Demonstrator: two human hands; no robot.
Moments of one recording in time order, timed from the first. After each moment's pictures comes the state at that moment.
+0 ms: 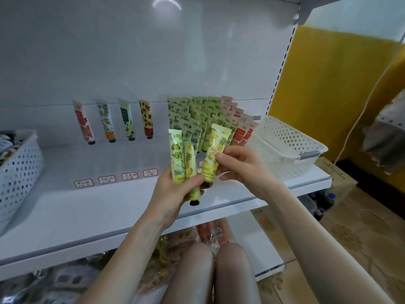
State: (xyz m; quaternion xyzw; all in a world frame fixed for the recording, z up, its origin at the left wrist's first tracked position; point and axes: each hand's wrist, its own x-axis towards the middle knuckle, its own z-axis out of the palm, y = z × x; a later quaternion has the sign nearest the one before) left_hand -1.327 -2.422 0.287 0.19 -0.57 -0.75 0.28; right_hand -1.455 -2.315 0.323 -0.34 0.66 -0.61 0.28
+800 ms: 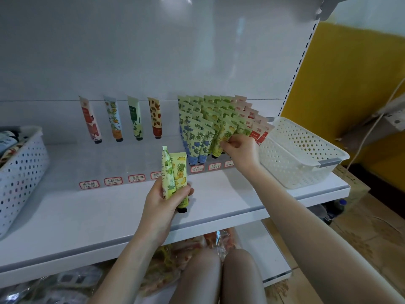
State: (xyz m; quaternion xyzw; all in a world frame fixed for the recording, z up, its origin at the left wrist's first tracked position) left_hand -1.315 -2.451 0.250 0.25 -0.54 -0.74 0.32; right_hand -1.511 -2.395 0.296 -0.32 0.82 -0.48 -0.01
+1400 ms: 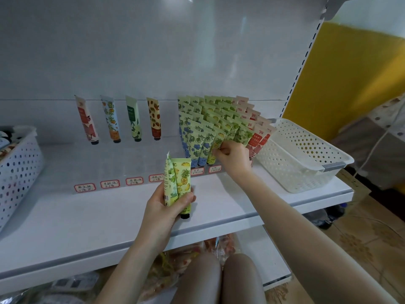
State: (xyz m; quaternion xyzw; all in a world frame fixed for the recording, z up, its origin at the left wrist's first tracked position) left_hand -1.319 -2.453 0.243 0.26 -0.53 -0.75 0.30; right_hand -1.507 -2.409 0.285 -0.35 0.84 -0.42 0.00
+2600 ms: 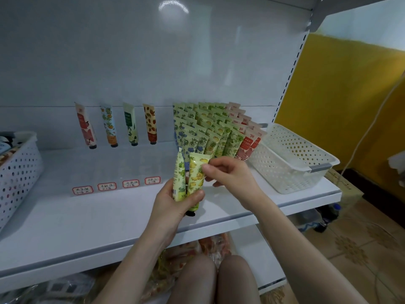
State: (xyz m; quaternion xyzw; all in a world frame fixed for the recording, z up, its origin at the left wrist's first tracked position) left_hand -1.330 -2.436 0.261 0.24 -0.58 -0.72 0.29; right_hand -1.452 -2.352 0.308 -0.40 0.69 -0.56 0.20
